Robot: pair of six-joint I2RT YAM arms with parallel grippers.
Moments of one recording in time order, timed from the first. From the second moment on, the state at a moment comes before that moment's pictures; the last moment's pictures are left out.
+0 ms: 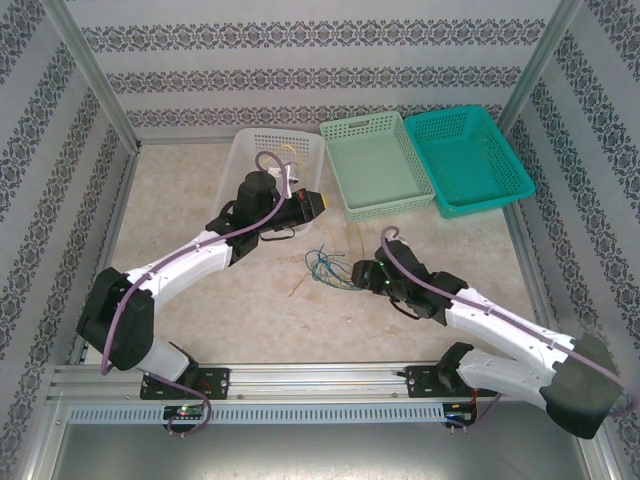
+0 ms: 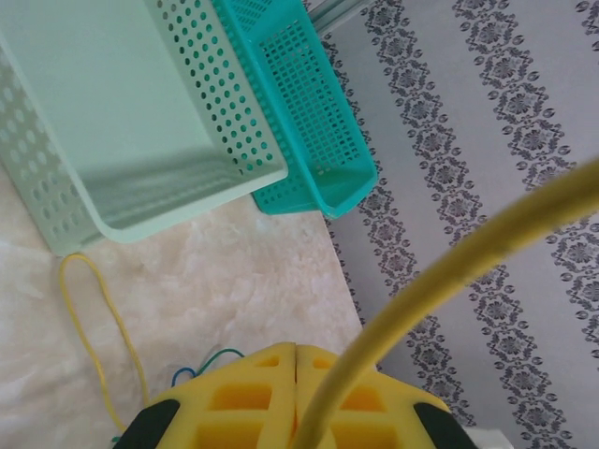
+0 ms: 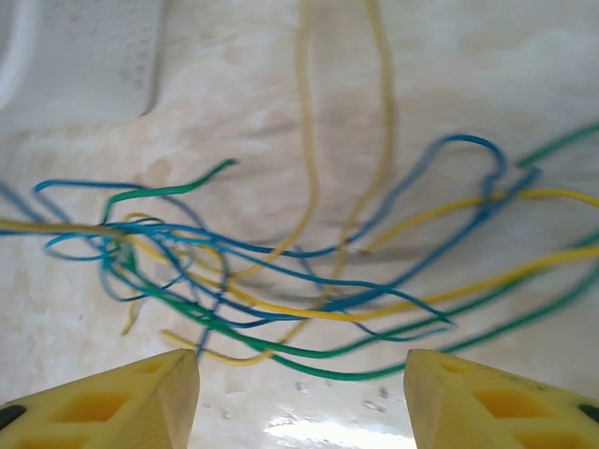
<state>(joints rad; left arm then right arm) -0.55 1.51 1.05 0.15 0.40 -0.87 0.78 1.05 0.63 -0.38 0.12 0.82</state>
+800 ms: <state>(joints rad) -0.58 1.57 1.10 0.19 0.45 -0.91 0.81 1.25 0.68 -0.07 0.25 0.60</state>
